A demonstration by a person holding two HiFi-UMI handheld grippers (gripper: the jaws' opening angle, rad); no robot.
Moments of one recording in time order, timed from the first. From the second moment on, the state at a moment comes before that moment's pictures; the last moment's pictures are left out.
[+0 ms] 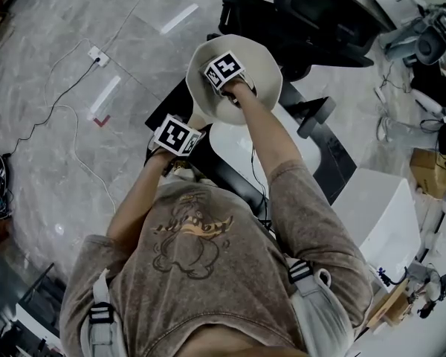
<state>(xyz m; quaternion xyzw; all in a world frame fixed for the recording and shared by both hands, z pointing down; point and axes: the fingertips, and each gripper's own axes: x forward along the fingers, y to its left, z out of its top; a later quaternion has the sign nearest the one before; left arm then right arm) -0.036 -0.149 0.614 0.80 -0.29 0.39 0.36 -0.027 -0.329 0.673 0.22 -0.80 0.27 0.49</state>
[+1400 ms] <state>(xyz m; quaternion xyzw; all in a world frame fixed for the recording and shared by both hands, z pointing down) -0.037 -0.148 0.615 0.80 -0.28 0.38 0.37 0.077 -0.350 0.675 0.30 -0.74 0.26 0.54</state>
